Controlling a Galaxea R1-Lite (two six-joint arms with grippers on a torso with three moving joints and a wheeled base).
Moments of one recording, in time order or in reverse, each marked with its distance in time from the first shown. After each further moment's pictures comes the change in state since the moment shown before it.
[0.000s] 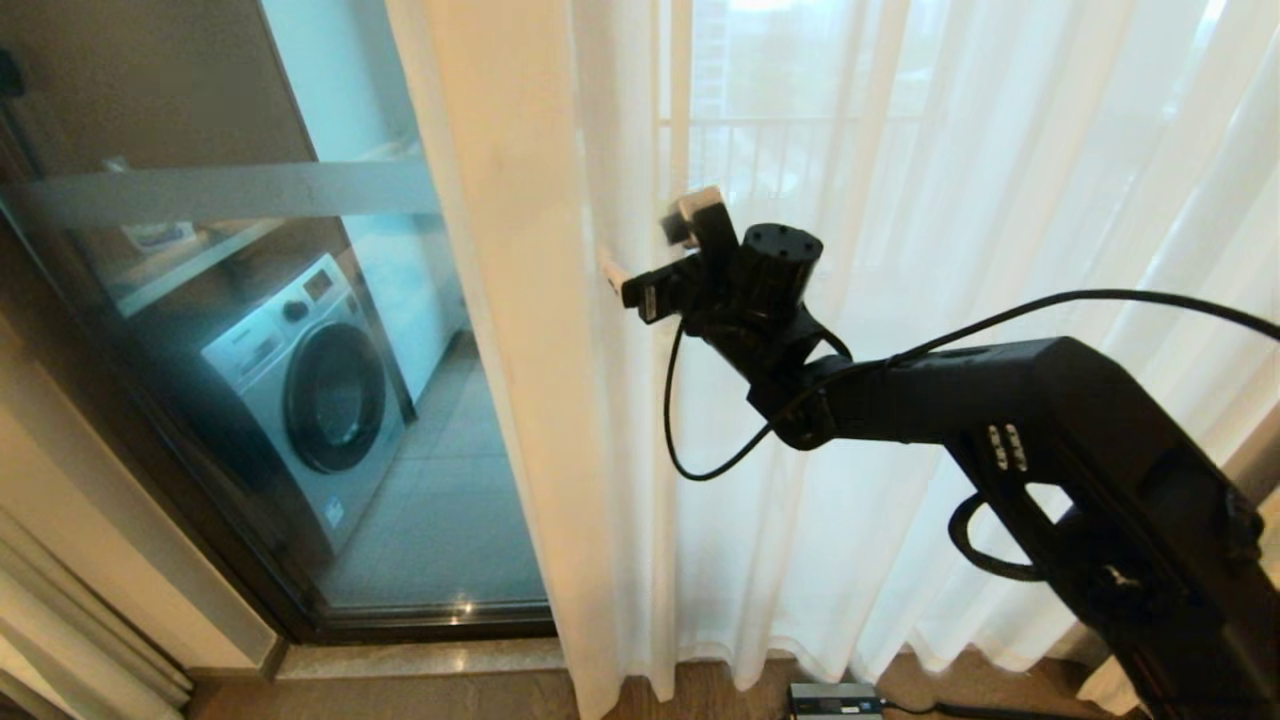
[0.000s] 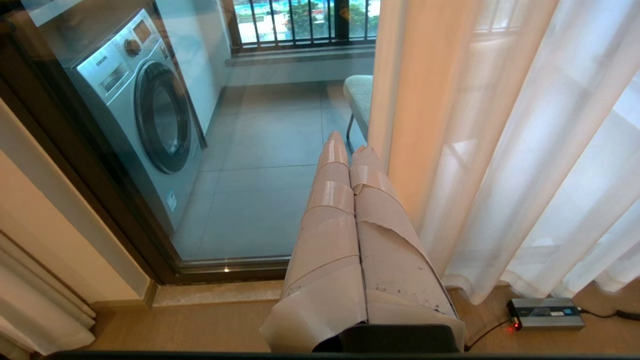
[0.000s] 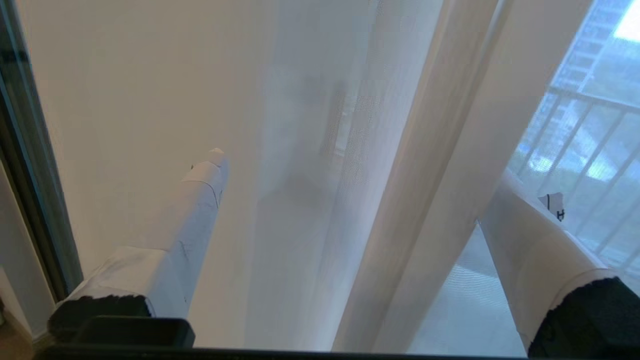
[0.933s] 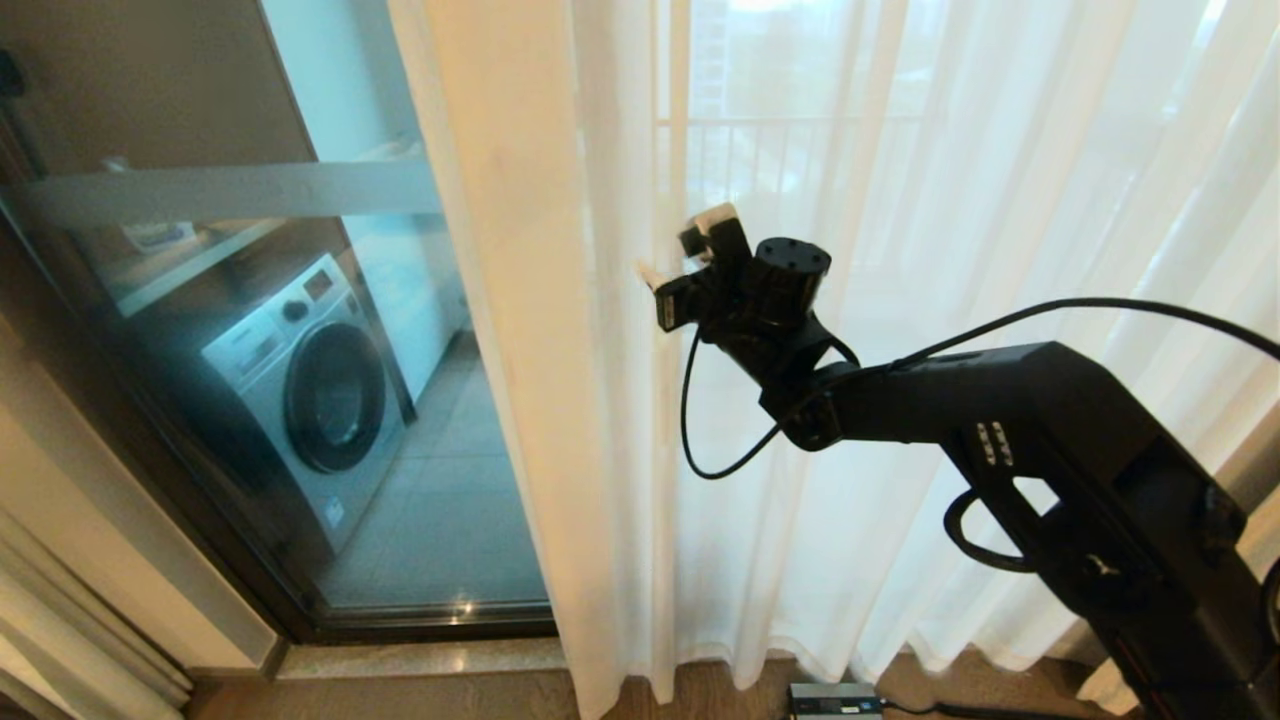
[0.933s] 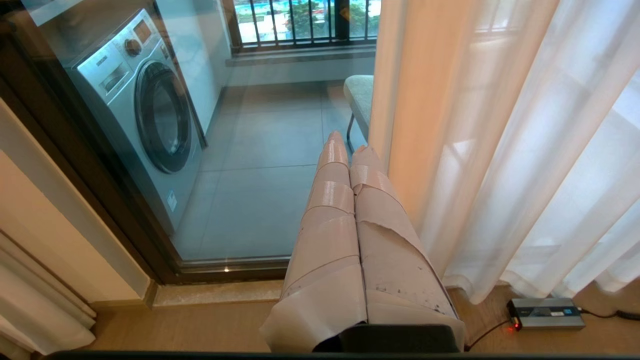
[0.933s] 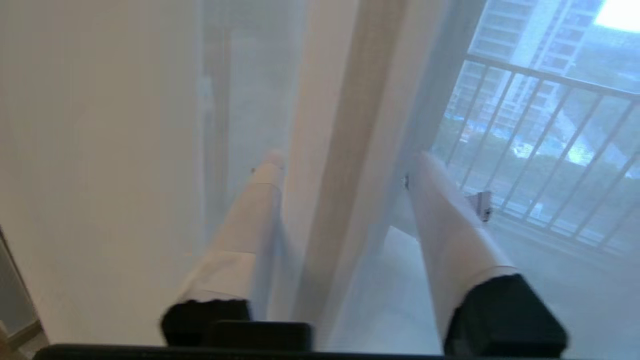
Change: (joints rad) left arm 0.000 0.000 0.000 0.000 0.001 0.000; right arm -0.045 0.032 -0.001 -0.009 0.000 0.004
